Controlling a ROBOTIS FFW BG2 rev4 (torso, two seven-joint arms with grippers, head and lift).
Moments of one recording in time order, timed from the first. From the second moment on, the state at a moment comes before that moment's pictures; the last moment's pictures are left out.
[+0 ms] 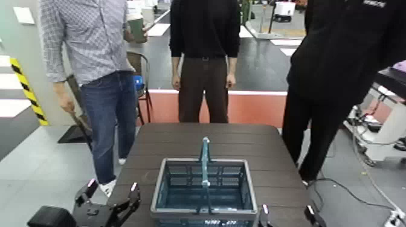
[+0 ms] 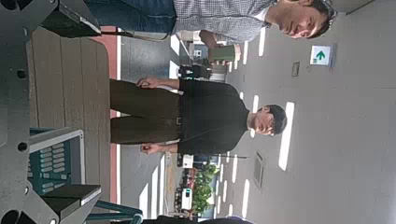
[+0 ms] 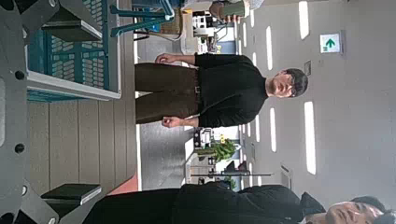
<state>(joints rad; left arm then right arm) 0.37 0.18 -0.04 -1.88 0.23 -0.16 -0.07 0.50 -0.13 0.20 -1.94 -0.05 -0.16 -0.24</state>
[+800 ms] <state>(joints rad) 0.34 0.18 -0.04 -1.89 0.29 -0.07 -0.11 0.49 -0.13 0.20 -1.94 -0.06 -0.16 -0.24</state>
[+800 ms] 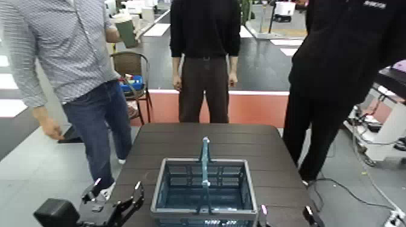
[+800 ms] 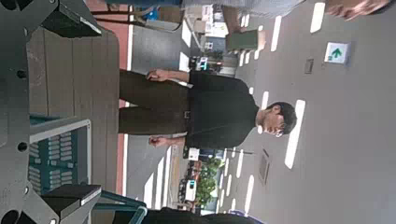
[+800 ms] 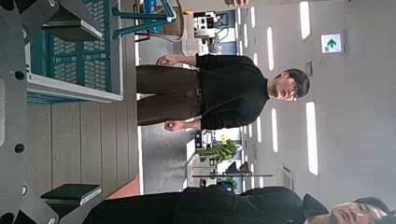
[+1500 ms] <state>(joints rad) 0.09 0.29 -0.01 -1.92 0.77 0.50 -0.18 0.49 -0.13 0.21 -1.93 -0.06 -0.16 -0.24</state>
